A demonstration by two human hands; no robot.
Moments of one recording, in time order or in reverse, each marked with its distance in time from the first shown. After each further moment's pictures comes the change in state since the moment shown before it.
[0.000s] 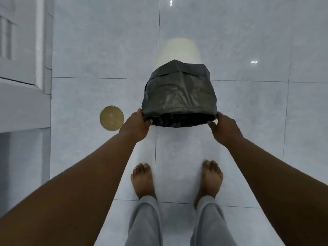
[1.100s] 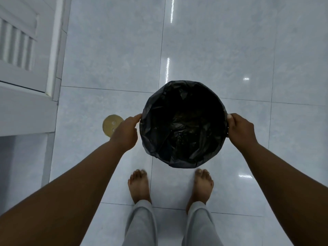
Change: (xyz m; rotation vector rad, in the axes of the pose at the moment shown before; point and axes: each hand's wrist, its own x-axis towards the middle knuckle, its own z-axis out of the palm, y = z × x) left_hand -0.038 -0.009 -0.054 -0.073 0.054 0.186; right_hand -0.026 -0.004 -0.092 0.283 0.212 0.036
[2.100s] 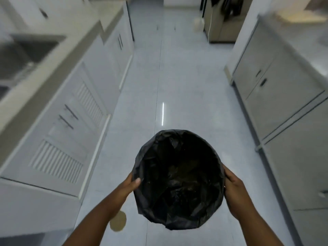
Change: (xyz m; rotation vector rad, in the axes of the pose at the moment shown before) left_hand -0.226 0.325 -0.331 -0.806 -0.157 0.218; right_hand -0.199 -0.237 -0.408 0.833 -0.030 -0.128
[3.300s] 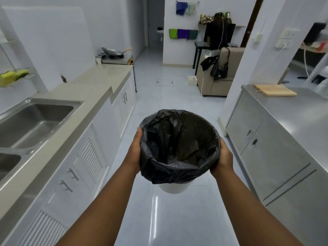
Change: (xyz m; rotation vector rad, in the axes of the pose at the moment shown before) left_hand 0.142 0.355 -0.069 -0.500 0.147 0.354; right_hand 0.147 -0.336 0.092 0.584 0.115 -0.161
